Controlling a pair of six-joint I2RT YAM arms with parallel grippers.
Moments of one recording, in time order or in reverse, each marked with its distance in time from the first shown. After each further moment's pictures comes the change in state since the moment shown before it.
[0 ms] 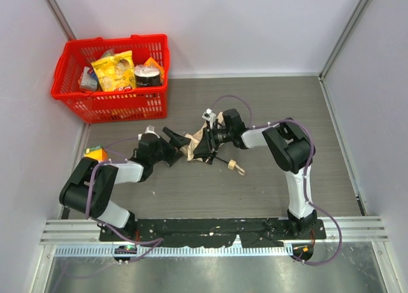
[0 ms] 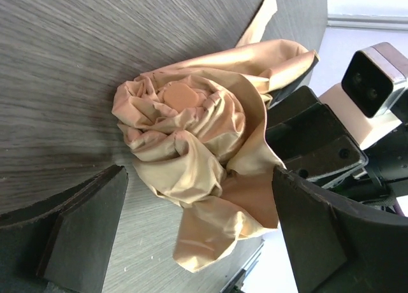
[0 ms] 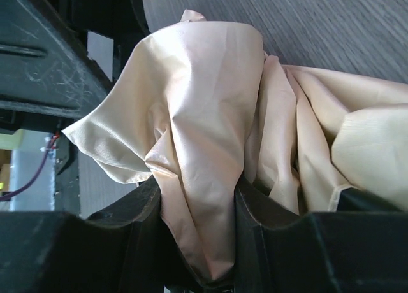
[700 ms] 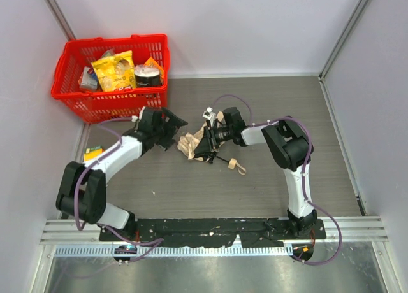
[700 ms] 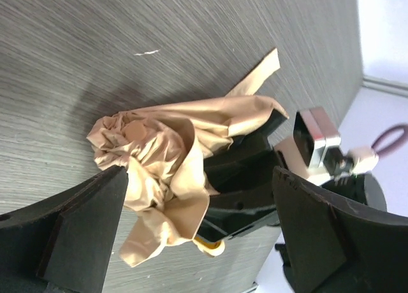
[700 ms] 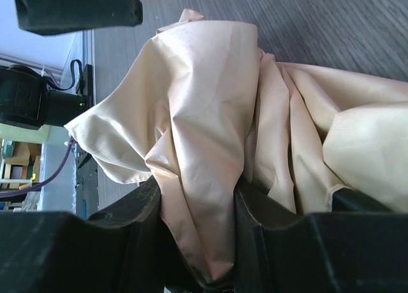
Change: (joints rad) left arm -0.012 -0.084 0.393 -0.663 -0.201 0.005; right arm -0.032 0.057 0.067 -0.053 -0.106 0.040
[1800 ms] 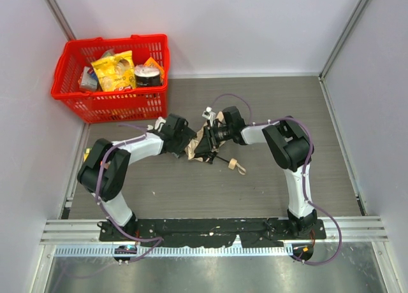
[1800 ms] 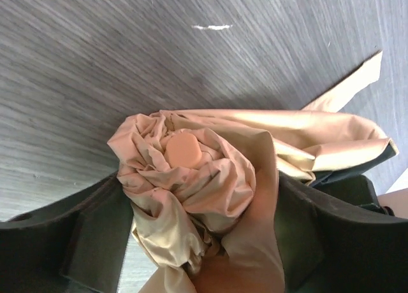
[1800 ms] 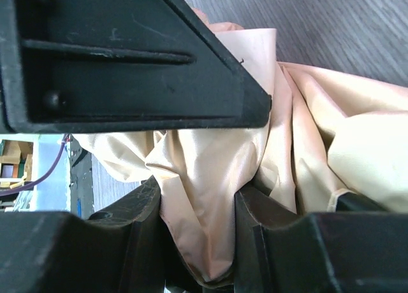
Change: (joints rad) left arm -0.142 0.304 0.140 -0.105 -0.159 -0.135; right arm 0.006 -0.011 0.014 -0.058 0.016 -0.044
